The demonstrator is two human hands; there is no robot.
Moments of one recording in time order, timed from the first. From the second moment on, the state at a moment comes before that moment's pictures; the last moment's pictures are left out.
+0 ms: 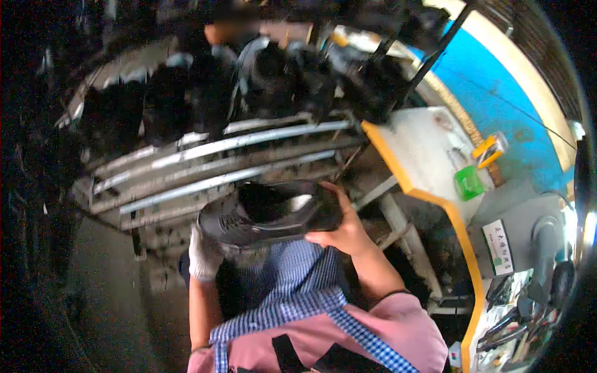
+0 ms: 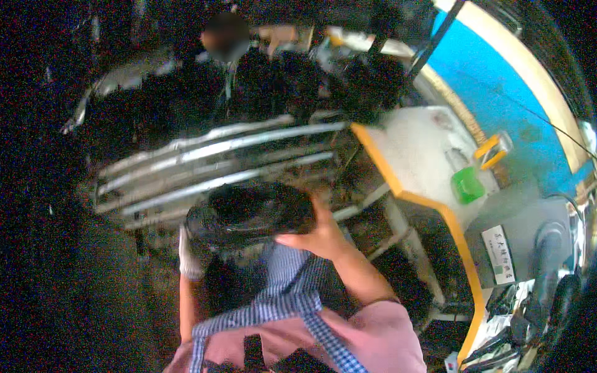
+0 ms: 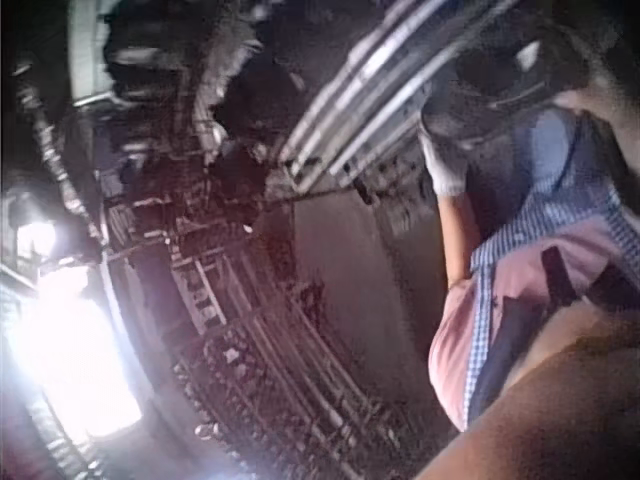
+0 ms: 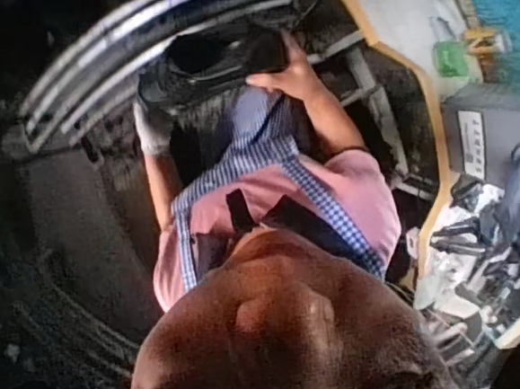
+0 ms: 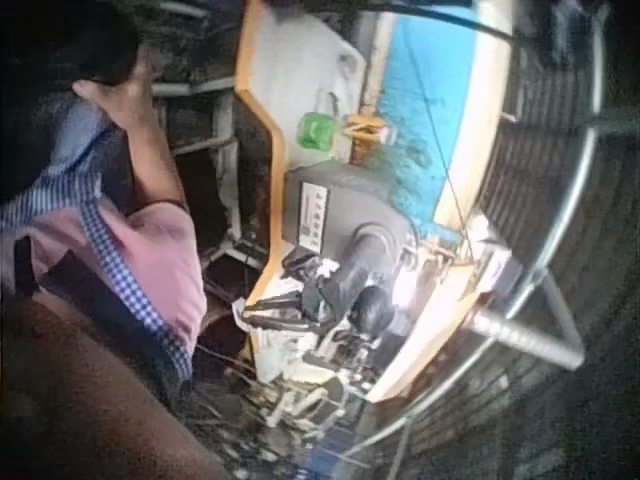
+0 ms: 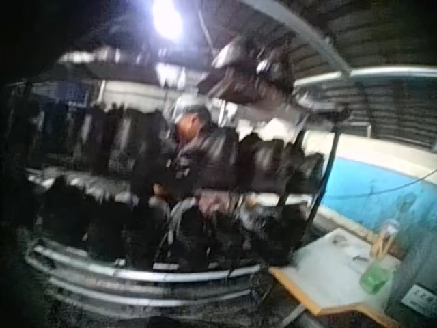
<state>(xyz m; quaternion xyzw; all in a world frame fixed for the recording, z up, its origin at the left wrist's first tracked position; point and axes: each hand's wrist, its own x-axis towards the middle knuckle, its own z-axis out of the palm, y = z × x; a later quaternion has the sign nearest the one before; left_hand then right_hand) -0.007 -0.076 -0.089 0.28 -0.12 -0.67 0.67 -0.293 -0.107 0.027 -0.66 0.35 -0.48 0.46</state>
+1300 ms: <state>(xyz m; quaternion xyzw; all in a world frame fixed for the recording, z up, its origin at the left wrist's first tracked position) 0.026 -0.074 -0.125 0.41 -0.09 -0.66 0.62 -0.272 -0.290 0.440 -0.60 0.47 -0.61 -0.22</state>
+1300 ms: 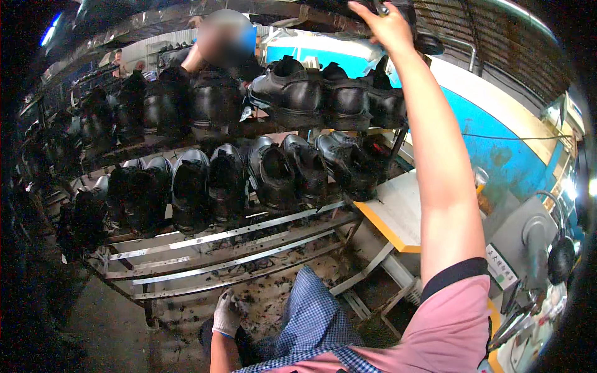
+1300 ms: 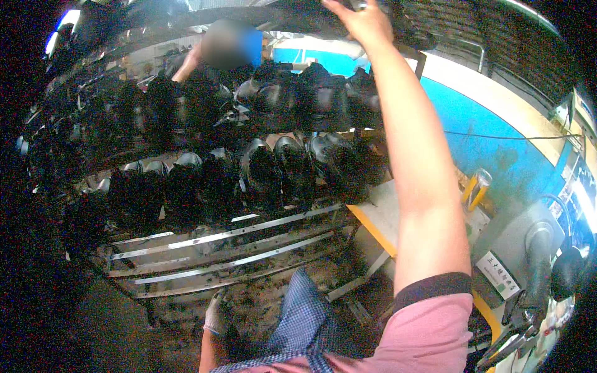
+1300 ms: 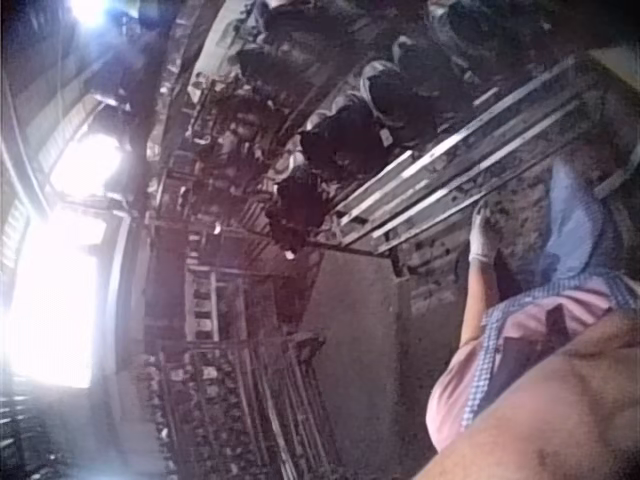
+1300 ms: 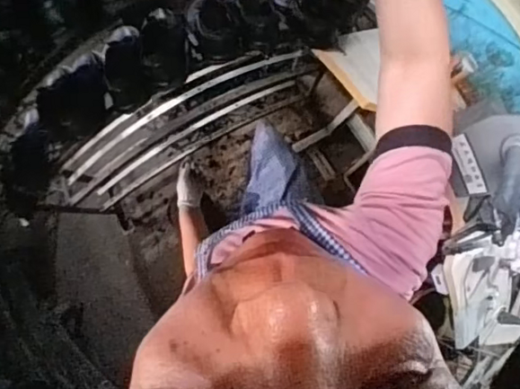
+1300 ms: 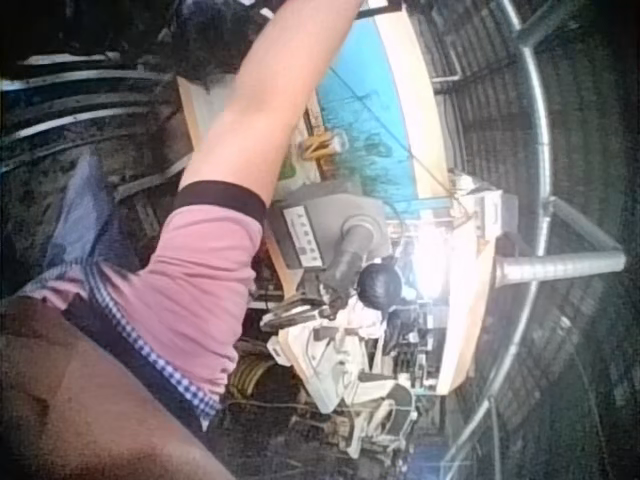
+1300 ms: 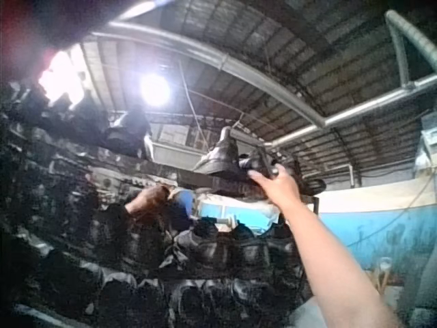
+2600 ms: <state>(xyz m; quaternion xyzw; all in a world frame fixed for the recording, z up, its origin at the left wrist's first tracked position) -0.012 -0.044 -0.001 0.21 -0.22 -0.62 0.72 -0.292 -0.097 0.000 -0.50 0.26 -0.59 0.58</state>
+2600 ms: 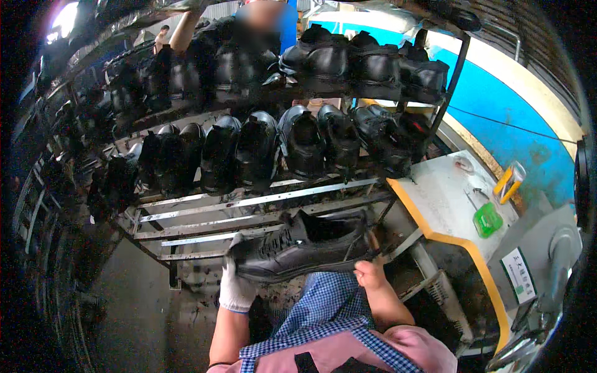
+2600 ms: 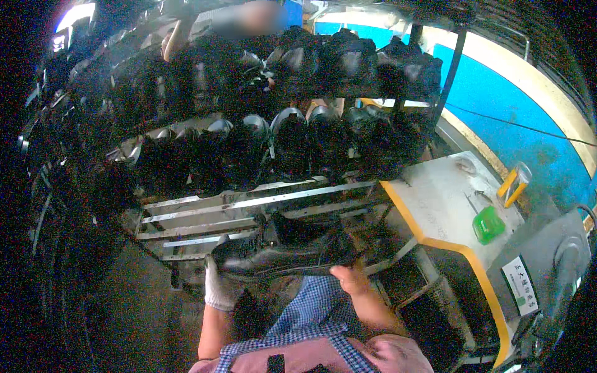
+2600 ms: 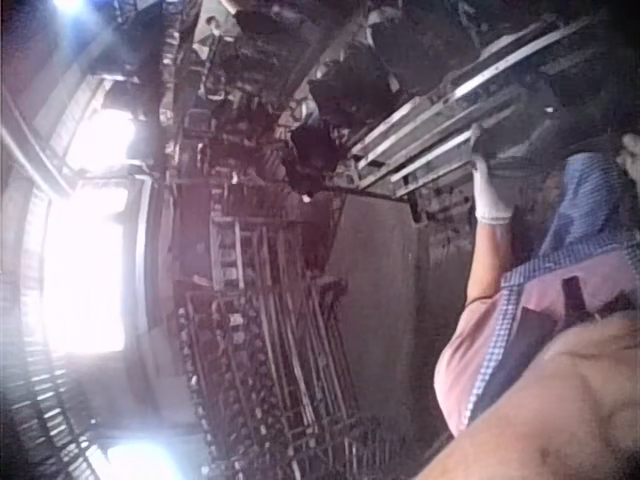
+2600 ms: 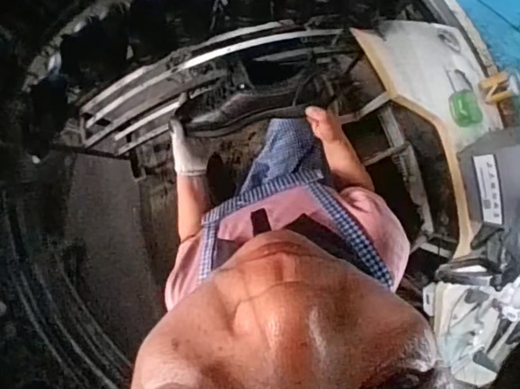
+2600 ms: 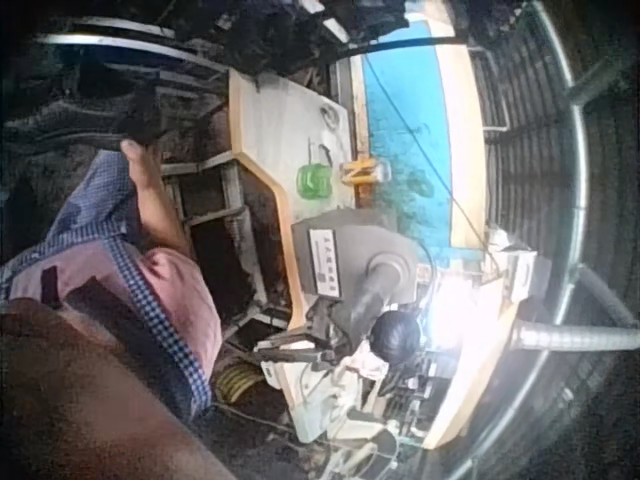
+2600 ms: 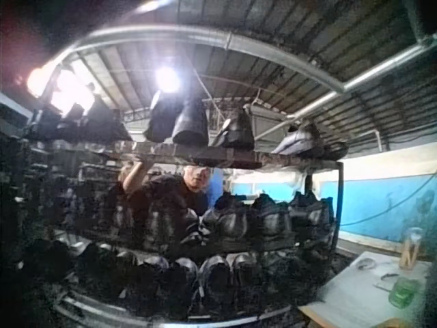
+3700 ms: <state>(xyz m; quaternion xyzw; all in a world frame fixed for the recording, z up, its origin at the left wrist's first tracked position) 0.006 -0.048 -0.009 0.32 -0.30 -0.49 0.75 -0.258 -0.101 -0.032 -0.20 0.01 -0.53 0.82</state>
